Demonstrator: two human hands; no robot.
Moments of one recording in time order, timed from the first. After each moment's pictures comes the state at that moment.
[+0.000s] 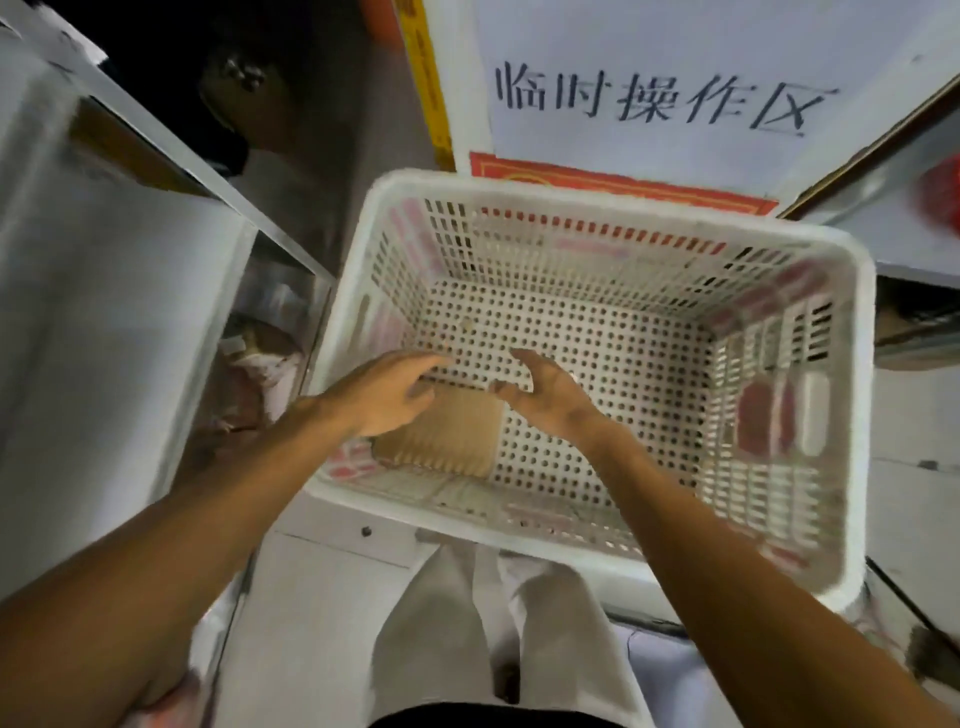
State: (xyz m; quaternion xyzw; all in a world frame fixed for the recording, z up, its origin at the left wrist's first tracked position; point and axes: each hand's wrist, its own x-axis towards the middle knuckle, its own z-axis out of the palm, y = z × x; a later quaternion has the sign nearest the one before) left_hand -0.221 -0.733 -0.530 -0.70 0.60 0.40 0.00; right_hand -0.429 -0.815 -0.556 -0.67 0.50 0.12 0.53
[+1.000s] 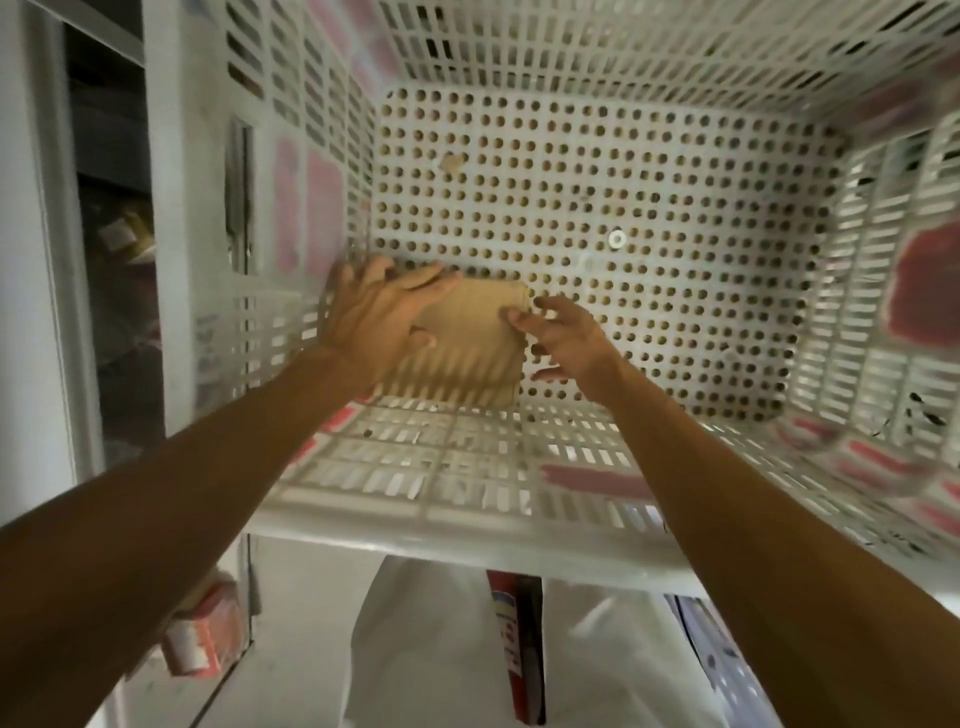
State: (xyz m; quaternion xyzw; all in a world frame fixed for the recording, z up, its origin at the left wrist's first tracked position) left_hand -0.210 -0.726 -0.718 -0.65 0.69 0.24 0.20; right_hand -0.421 -0.773 -0.749 -0.30 0.66 0.04 0.69
